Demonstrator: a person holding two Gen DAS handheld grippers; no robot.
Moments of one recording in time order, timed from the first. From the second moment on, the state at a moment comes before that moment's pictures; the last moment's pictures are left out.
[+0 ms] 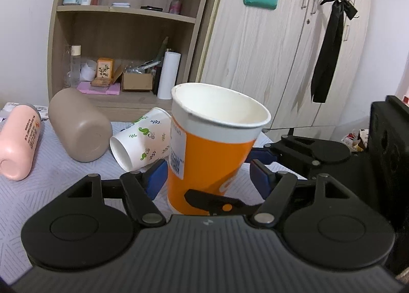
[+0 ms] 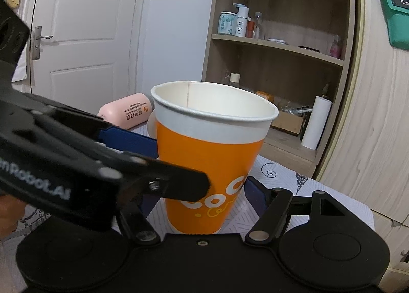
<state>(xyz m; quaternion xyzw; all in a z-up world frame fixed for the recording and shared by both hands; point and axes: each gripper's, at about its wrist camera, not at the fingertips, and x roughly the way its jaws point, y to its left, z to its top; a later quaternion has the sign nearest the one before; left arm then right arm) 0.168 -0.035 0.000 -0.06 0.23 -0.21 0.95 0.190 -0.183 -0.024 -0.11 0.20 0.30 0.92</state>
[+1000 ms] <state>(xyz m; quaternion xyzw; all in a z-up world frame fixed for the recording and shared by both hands) 0.074 0.017 0.031 -0.06 0.21 -0.14 0.97 0.093 -0.206 0.004 -0.07 0.16 0.24 0.95</state>
